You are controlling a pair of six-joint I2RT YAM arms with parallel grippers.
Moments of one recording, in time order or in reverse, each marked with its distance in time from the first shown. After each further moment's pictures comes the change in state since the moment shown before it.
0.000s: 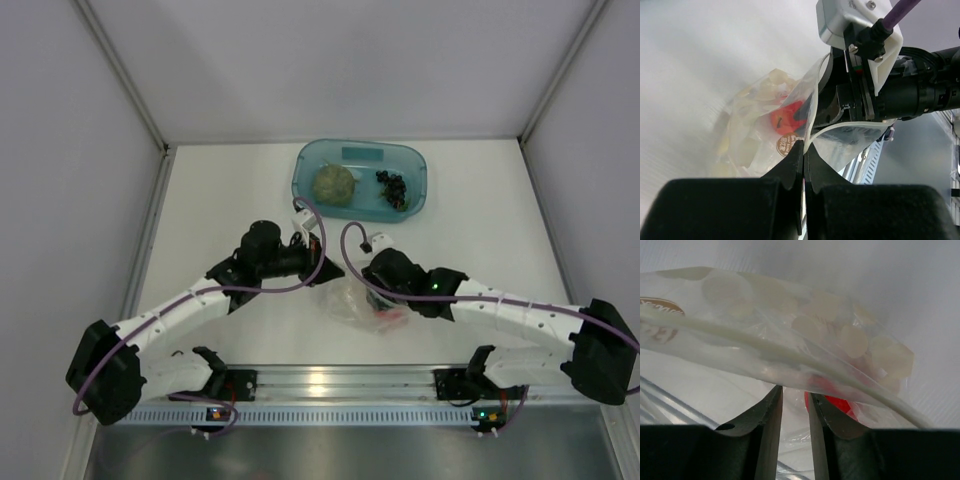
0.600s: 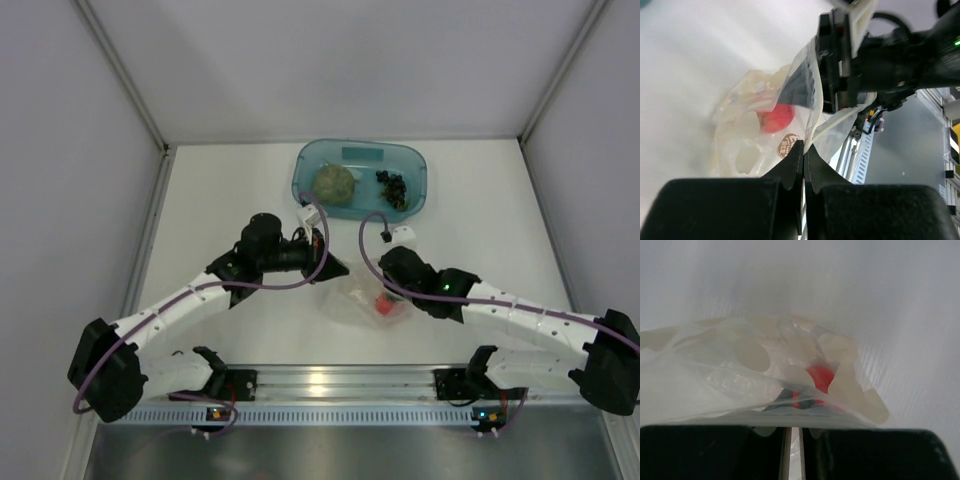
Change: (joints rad) left arm 0.000 0.013 0.083 -0.012 0.101 0.036; right arm -0.036 -0.073 -0.018 -0.038 0.205 0.078
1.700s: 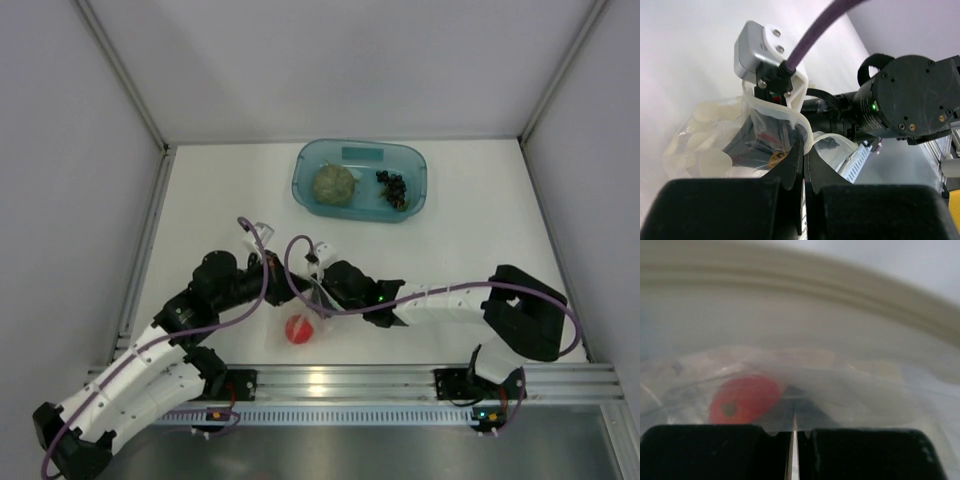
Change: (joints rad) left arm 0.002 -0.519 -0.185 -0.352 -0.316 -0.195; right arm 0.195 0.494 0.073 0.685 -0.343 -0.045
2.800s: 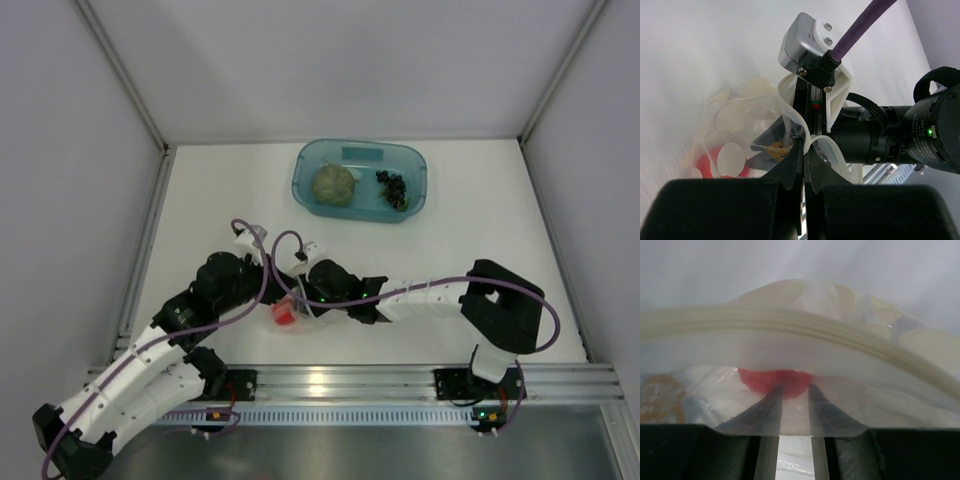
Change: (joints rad) left arm 0.006 0.023 0.019 -0.117 -0.191 0.040; right arm 0.024 0.087 0.105 -0.068 0.032 0.078
